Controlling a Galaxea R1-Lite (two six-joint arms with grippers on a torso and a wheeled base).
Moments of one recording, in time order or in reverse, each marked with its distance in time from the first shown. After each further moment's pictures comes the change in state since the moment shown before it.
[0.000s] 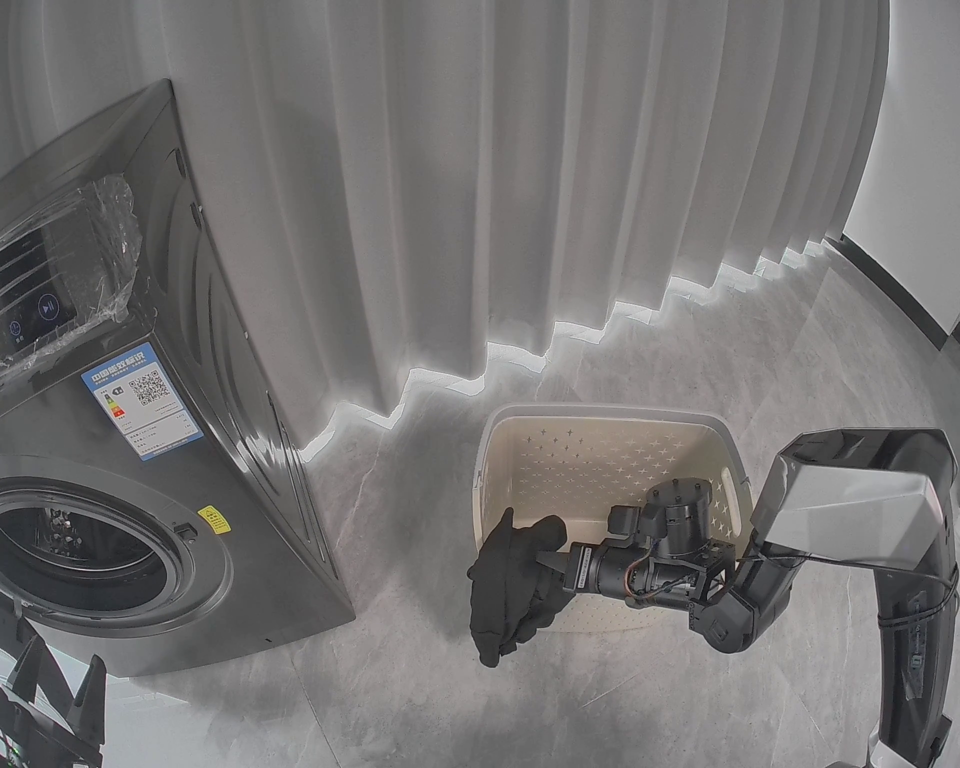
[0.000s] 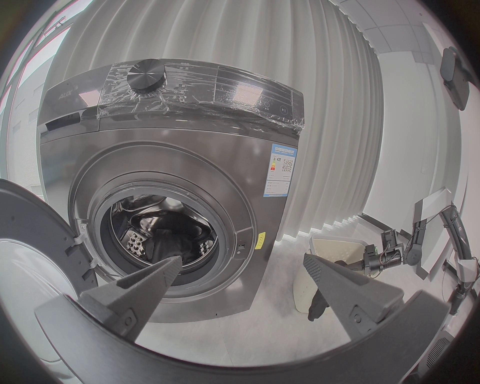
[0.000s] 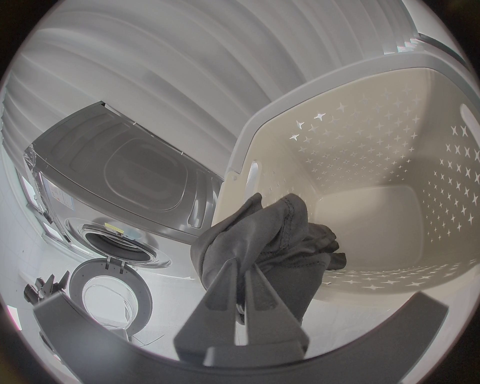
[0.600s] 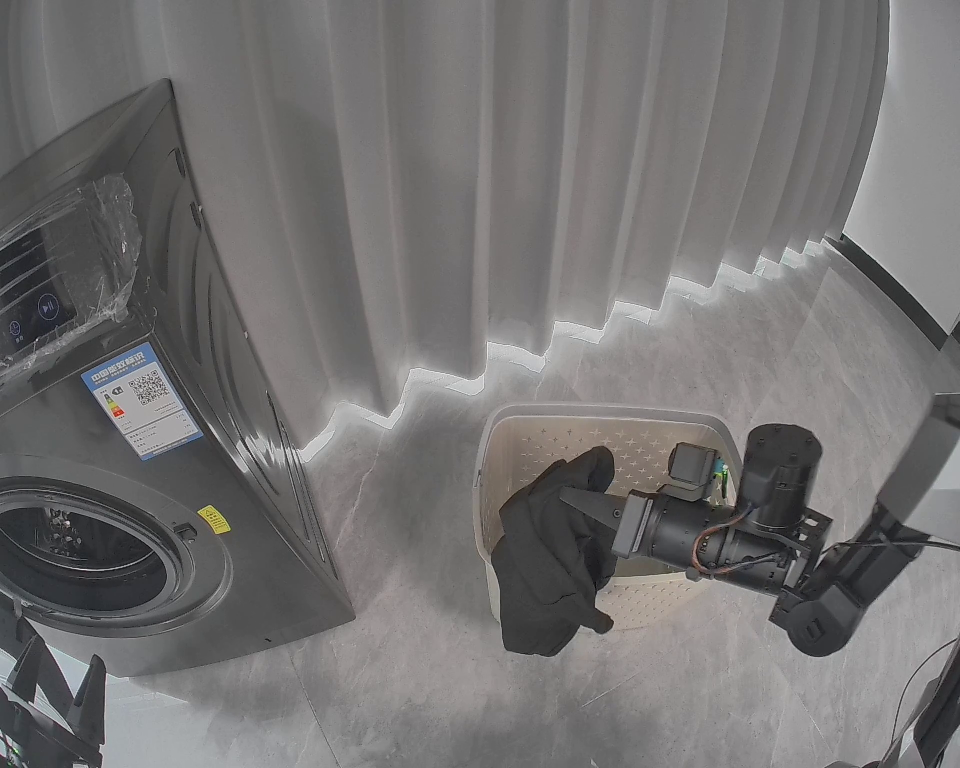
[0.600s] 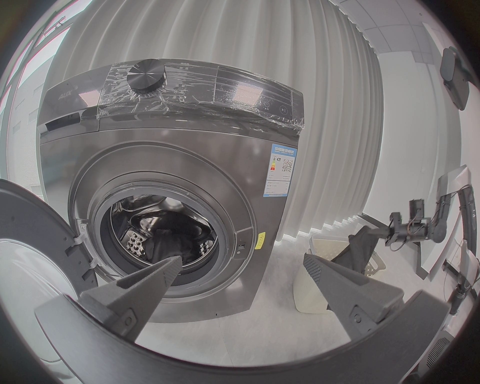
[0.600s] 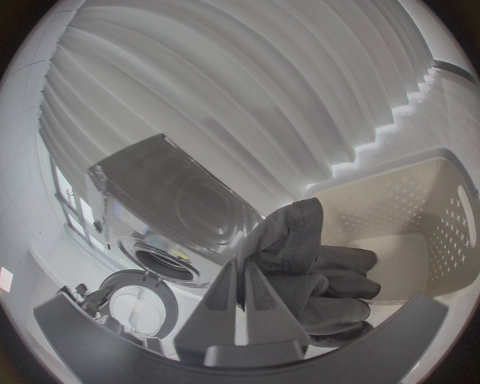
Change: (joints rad) left arm 0.000 0.000 0.000 0.000 0.000 0.000; right arm 0.036 -0.367 0.219 -0.126 0.000 -0.006
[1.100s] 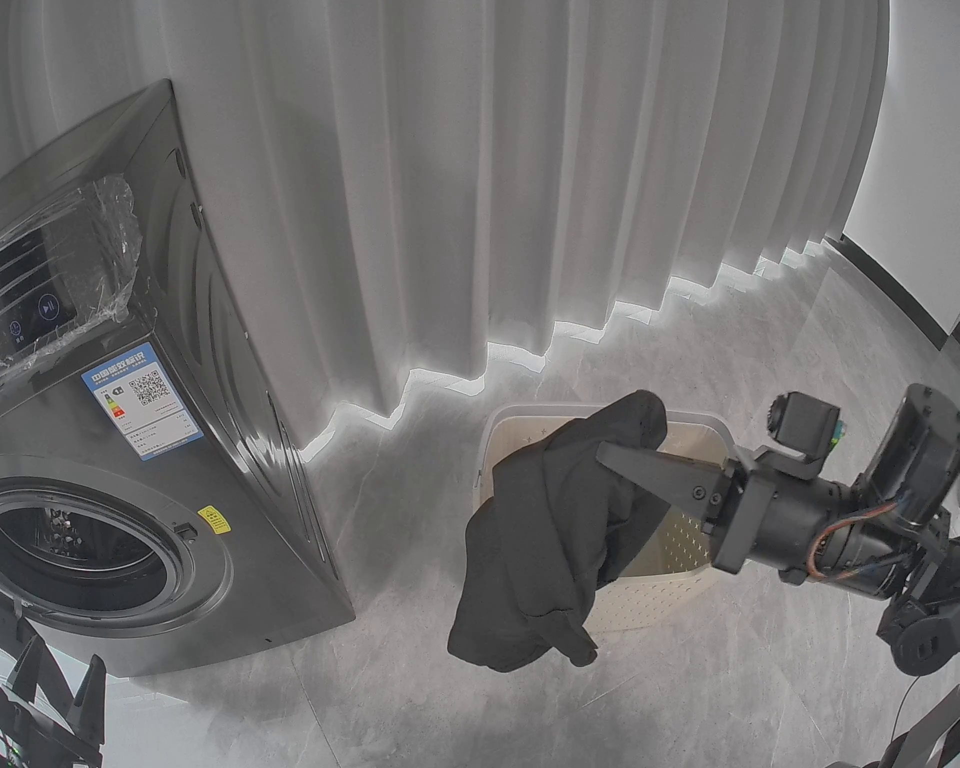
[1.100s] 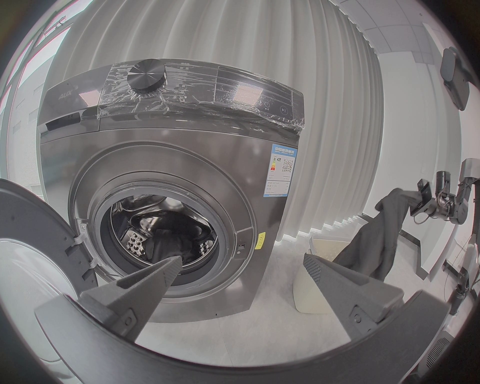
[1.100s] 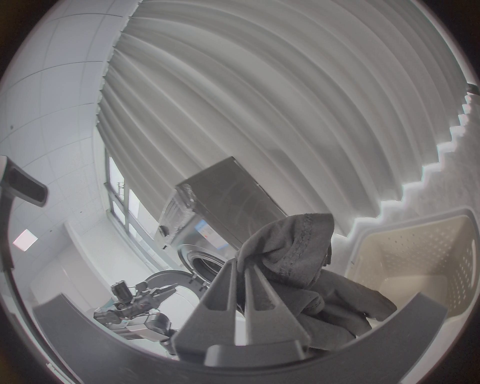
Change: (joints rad) left arm 0.000 0.000 0.000 0.000 0.000 -0.001; right arm 0.118 -0.399 0.112 0.024 0.068 -0.049
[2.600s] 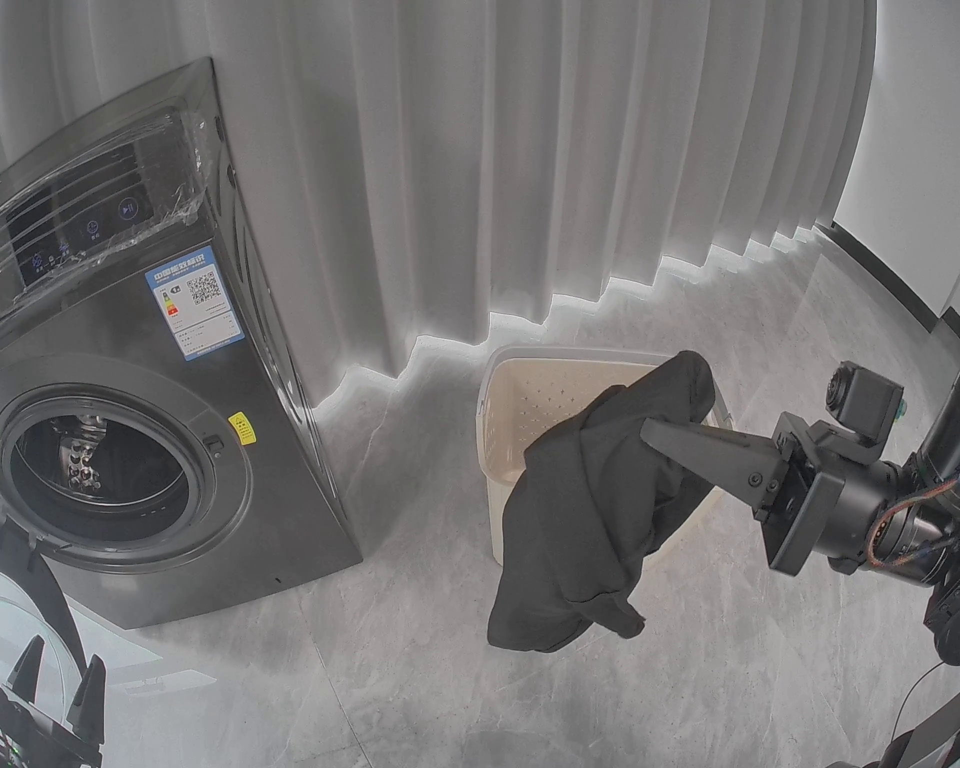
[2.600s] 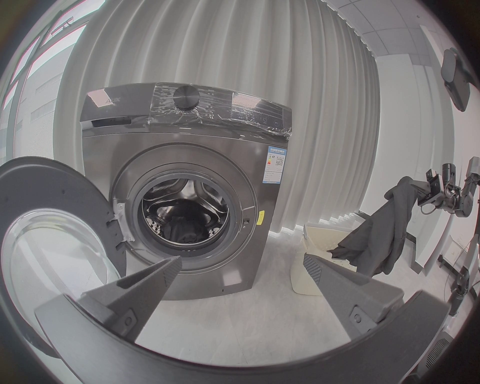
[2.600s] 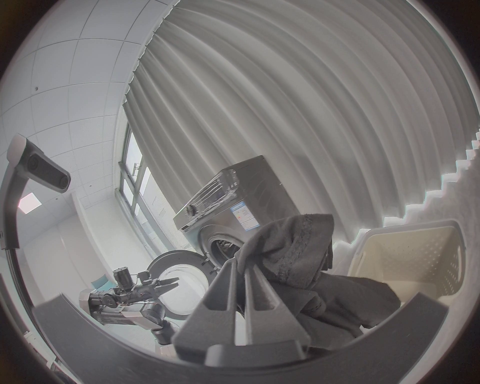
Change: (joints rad) left arm 0.000 0.000 0.000 0.000 0.000 -0.004; right arm 0.001 -0.151 -0.023 0.137 0.029 -0.151
